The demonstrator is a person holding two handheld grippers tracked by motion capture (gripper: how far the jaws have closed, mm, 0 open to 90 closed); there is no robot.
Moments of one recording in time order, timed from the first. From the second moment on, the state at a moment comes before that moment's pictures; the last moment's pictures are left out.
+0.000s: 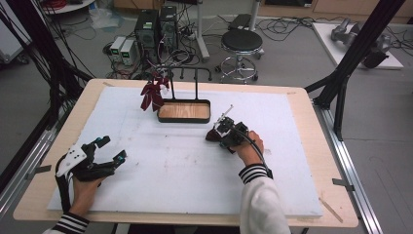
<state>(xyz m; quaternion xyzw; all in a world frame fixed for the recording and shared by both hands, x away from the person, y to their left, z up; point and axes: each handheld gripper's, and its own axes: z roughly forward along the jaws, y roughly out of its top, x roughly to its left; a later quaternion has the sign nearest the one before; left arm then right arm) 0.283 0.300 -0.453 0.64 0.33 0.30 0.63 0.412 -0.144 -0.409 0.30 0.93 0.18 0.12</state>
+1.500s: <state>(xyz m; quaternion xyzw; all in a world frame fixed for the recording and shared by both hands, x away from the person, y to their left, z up) 0.283 0.299 -0.453 0.64 0.33 0.30 0.63 0.392 -0.159 -0.354 0.33 0.77 0.48 0.25</state>
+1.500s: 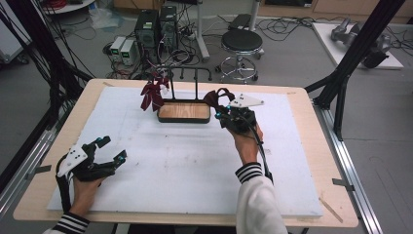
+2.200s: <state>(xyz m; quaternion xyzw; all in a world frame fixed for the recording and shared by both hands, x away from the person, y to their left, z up) 0.283 0.299 -0.453 0.64 0.33 0.30 0.63 0.402 -0.150 -0.338 0.33 0.74 0.52 0.28</state>
